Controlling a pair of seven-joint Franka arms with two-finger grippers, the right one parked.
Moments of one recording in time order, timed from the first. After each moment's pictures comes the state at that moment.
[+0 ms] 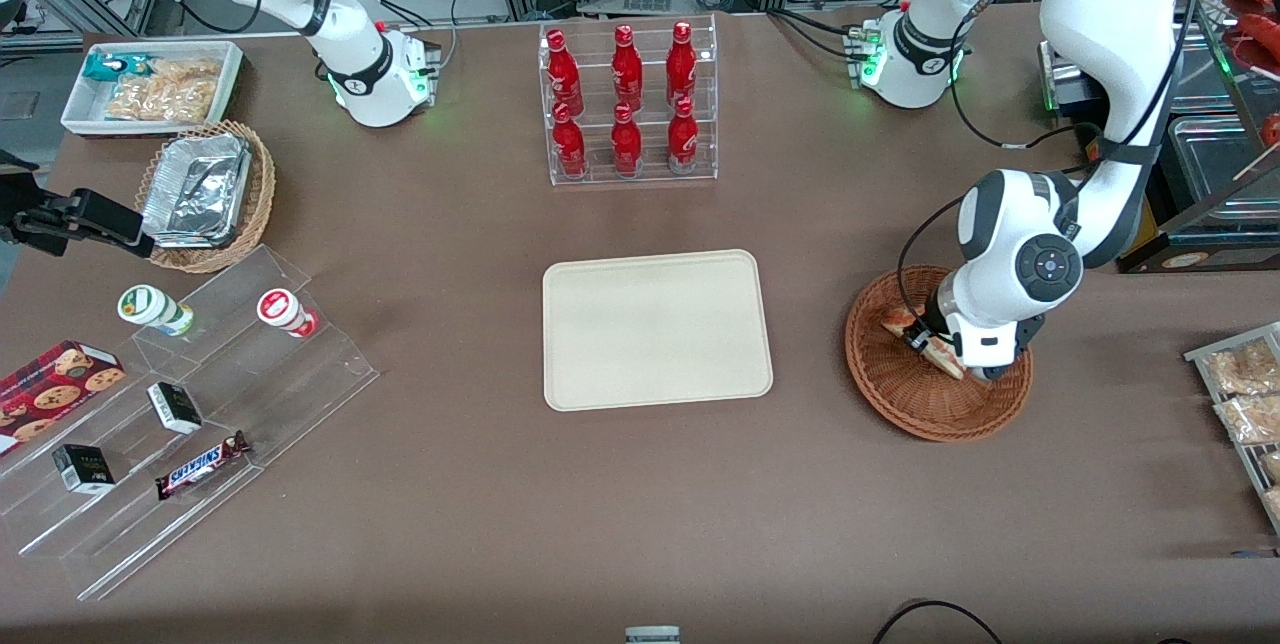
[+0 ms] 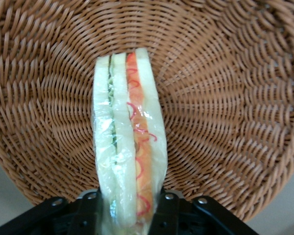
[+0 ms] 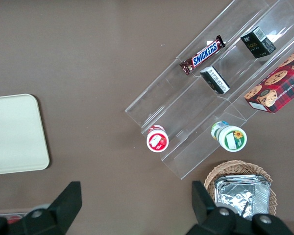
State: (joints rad) arm 0.03 0.35 -0.20 -2.09 0.03 2.30 -0.96
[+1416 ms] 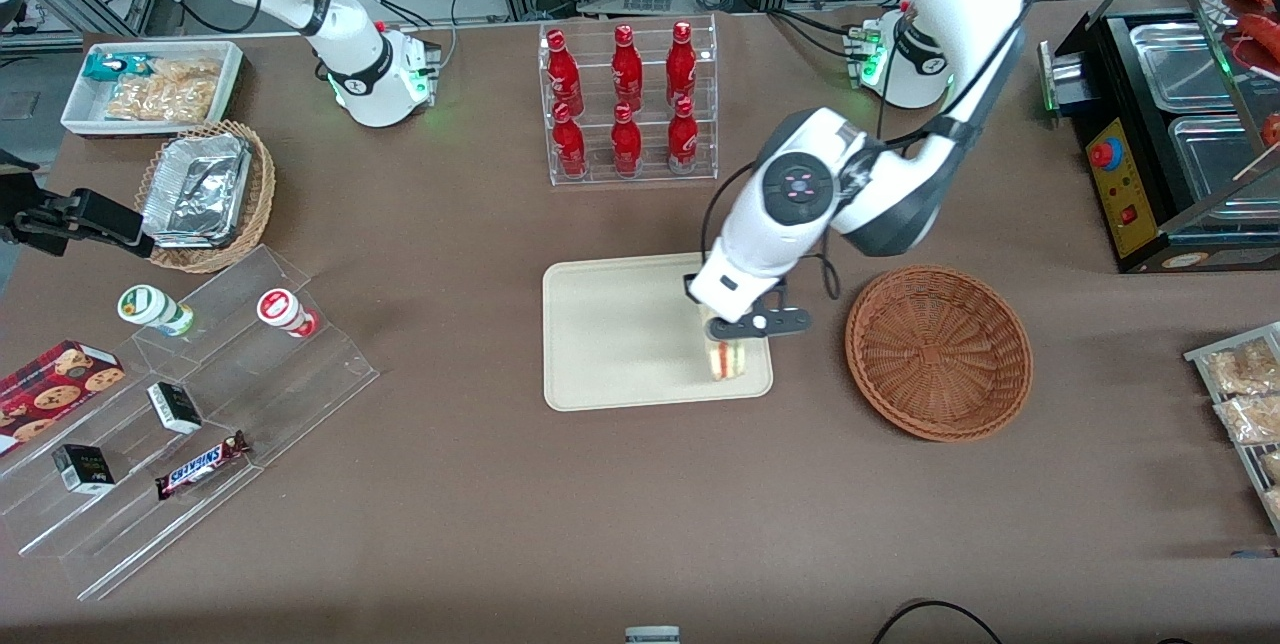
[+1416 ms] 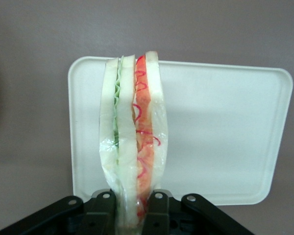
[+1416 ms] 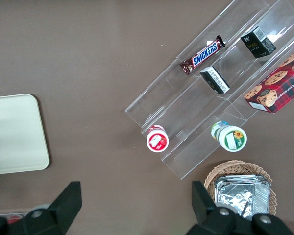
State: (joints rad) arm -0.29 0.49 -0.43 -1.67 0.11 2.13 -0.84
